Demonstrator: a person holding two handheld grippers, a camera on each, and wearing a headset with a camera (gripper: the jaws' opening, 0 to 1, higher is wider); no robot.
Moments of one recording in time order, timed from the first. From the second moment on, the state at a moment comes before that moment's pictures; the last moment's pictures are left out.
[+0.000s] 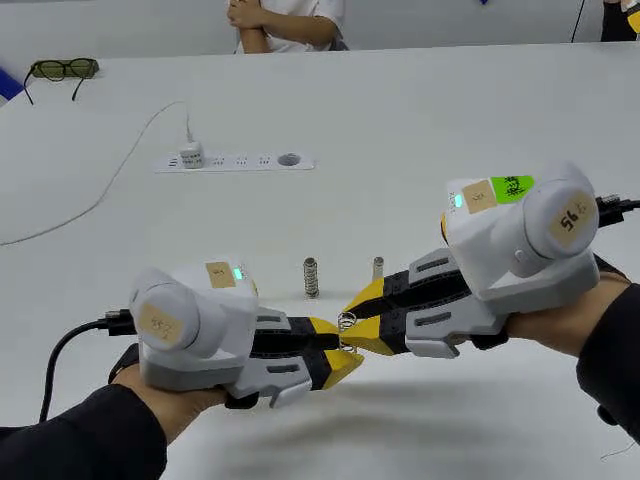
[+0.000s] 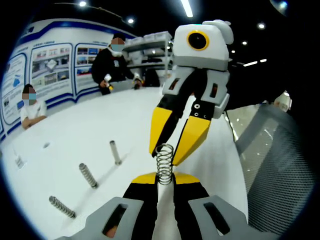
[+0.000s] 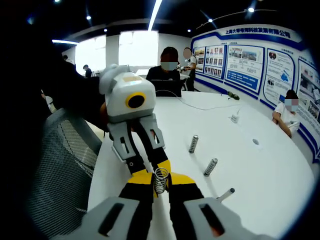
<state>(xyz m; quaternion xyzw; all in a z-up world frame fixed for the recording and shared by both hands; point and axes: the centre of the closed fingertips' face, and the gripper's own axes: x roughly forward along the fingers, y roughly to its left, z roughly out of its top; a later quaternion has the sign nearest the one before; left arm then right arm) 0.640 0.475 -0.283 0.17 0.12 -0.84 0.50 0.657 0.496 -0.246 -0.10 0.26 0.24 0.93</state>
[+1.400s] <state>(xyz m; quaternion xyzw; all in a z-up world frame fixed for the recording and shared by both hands) 0.672 0.486 -0.270 0.14 0.11 -0.82 0.54 0.660 0.480 -0.240 -0.09 0.25 0.21 0.94</state>
